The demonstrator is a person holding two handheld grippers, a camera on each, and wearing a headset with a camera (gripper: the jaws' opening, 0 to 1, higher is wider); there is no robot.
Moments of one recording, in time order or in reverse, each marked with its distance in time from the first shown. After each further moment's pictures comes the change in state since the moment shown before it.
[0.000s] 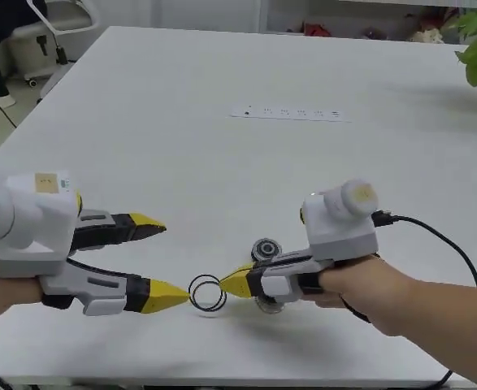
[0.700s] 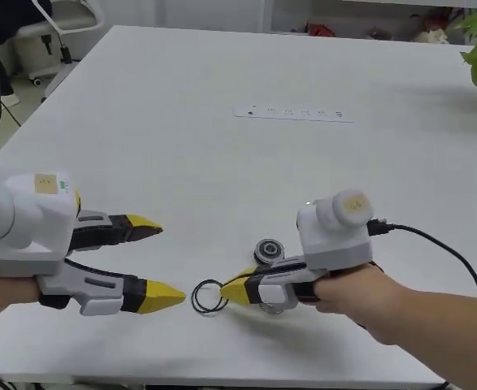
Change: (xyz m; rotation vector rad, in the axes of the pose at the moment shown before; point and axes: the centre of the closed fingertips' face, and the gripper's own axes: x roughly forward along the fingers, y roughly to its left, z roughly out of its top) left arm -0.003 0.004 -0.006 -0.001 0.019 0.013; right arm 0.003 -0.011 -0.007 -0.037 0.021 -0.067
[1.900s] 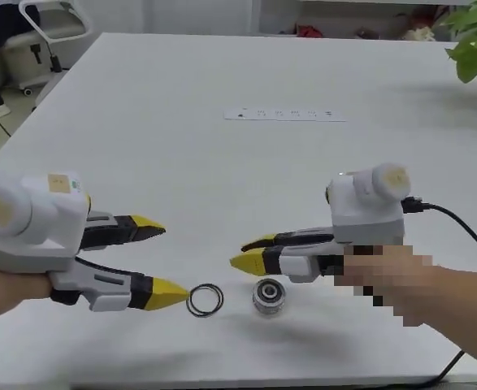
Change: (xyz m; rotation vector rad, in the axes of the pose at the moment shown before) left arm 0.016 0.007 0.003 0.007 0.026 -0.015; right arm -0.047 -0.009 0.039 -0.018 -0.154 -0.031
